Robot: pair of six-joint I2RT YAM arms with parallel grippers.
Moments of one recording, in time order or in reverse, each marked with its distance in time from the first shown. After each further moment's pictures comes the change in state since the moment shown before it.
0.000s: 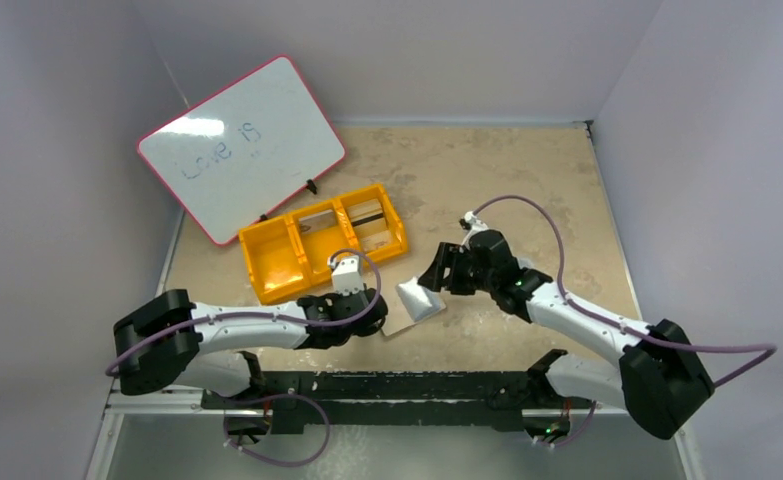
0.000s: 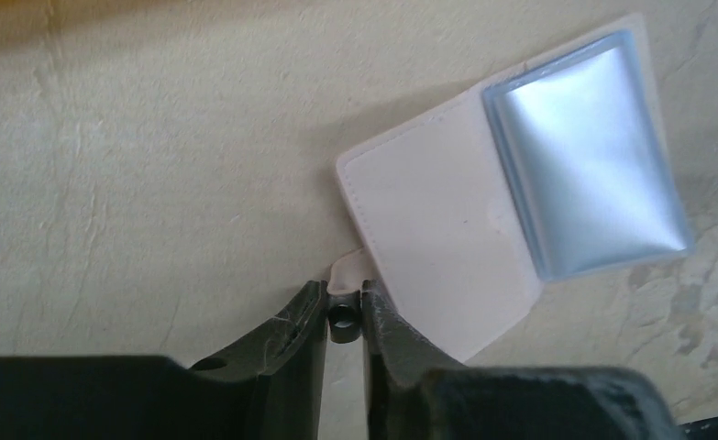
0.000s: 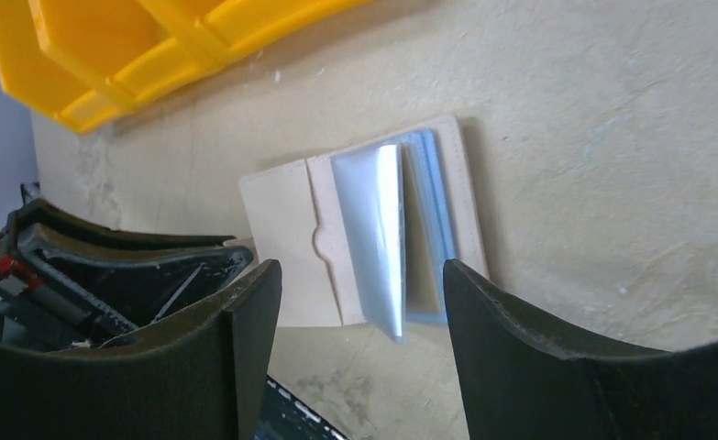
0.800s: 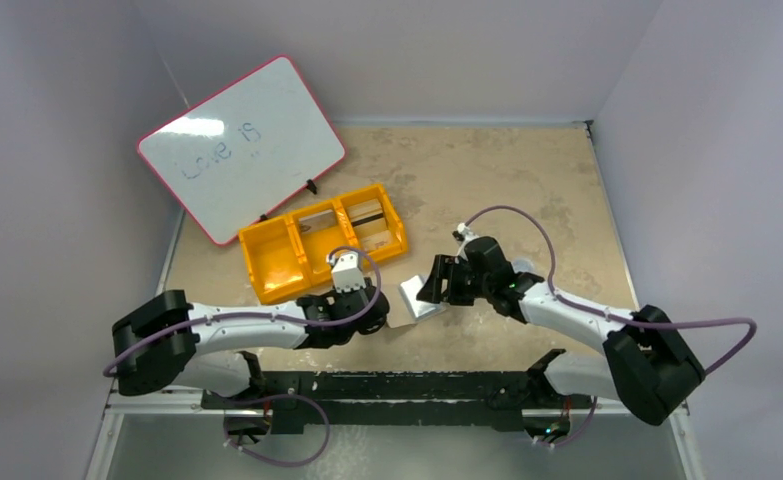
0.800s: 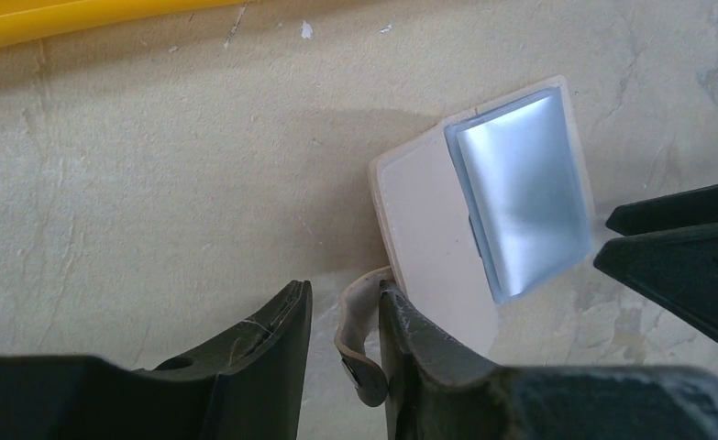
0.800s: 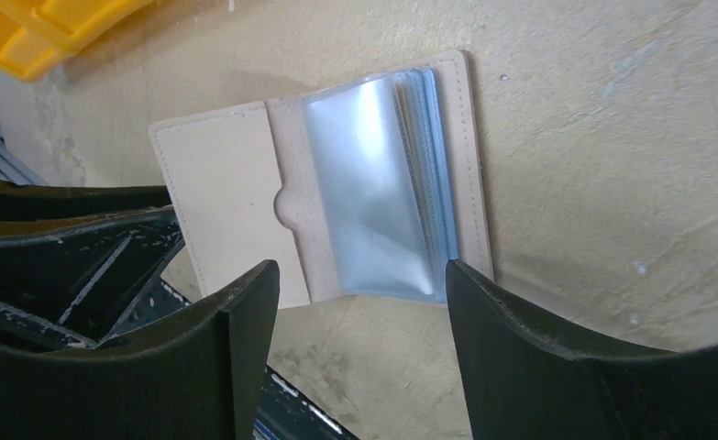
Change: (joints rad) left arm -0.011 -0.021 -0.006 0.042 -0.051 -0.032; right arm 0.000 0.111 -0.057 0.071 -0.129 -0.011
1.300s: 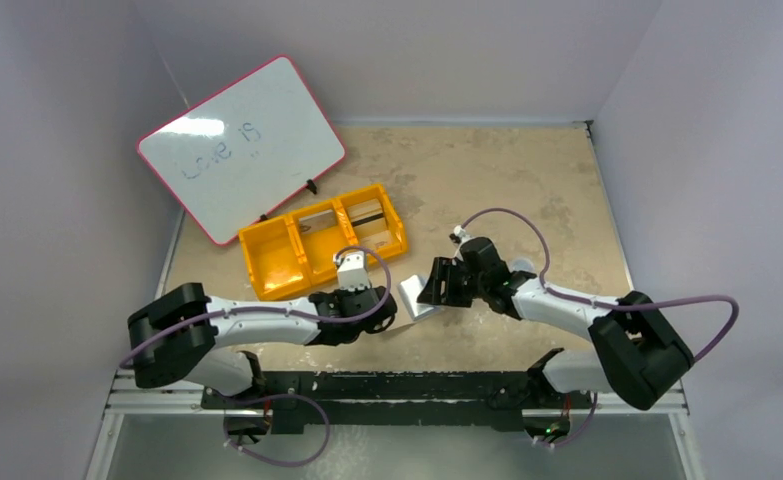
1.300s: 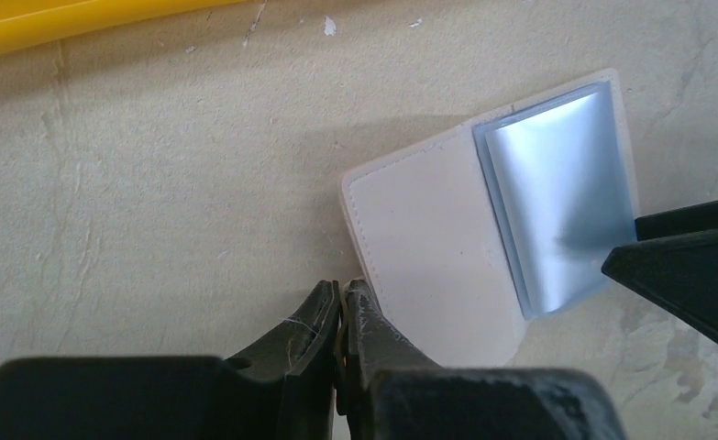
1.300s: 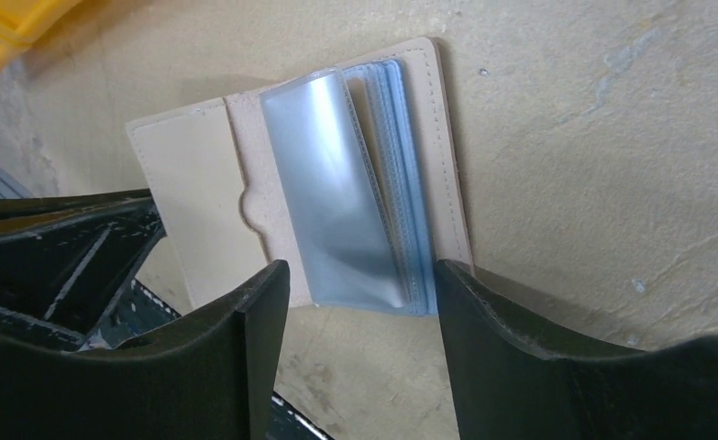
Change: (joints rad) left arm 0.000 0.076 0.038 -0.034 -0.016 0.006; right arm 0.000 0.060 0.002 0.005 0.011 0.000
